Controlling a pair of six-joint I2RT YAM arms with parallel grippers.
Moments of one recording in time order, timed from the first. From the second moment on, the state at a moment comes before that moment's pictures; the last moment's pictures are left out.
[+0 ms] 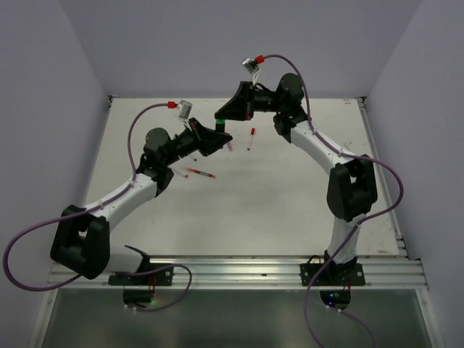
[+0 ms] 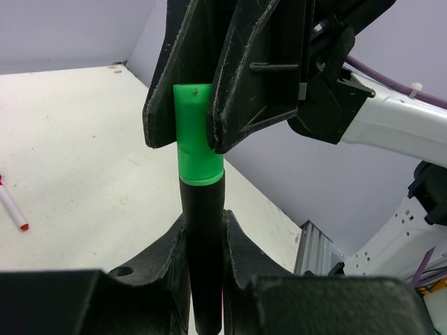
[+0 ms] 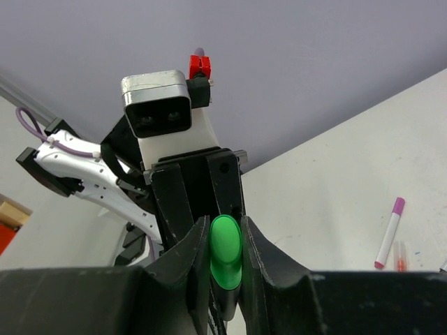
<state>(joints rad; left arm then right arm) -0.42 1.36 0.82 0.64 0.64 -0.69 0.42 1.90 1.61 0.58 -1.12 0.93</state>
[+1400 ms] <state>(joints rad) -0.61 1.86 0.98 0.21 0.84 -0.50 0.12 1.44 0.88 0.24 -0.45 0.64</state>
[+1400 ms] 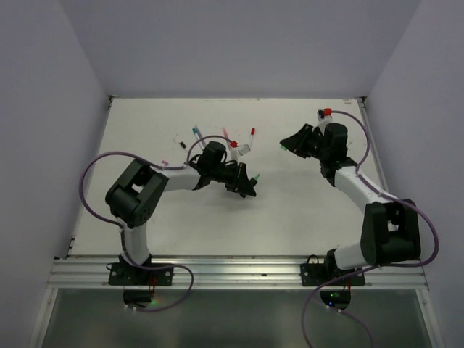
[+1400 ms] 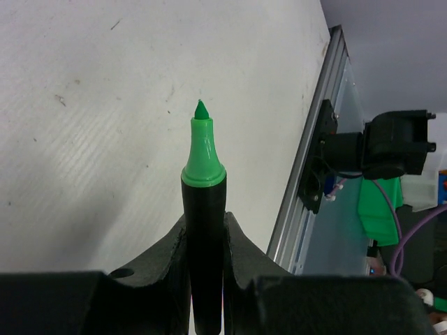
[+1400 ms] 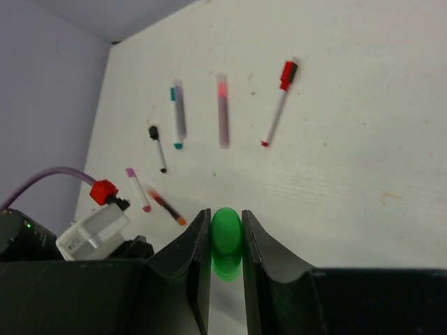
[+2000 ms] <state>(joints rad) -0.66 2.10 1.04 0.42 0.78 -0.68 0.12 1.47 0.78 0.15 -0.39 0.58</state>
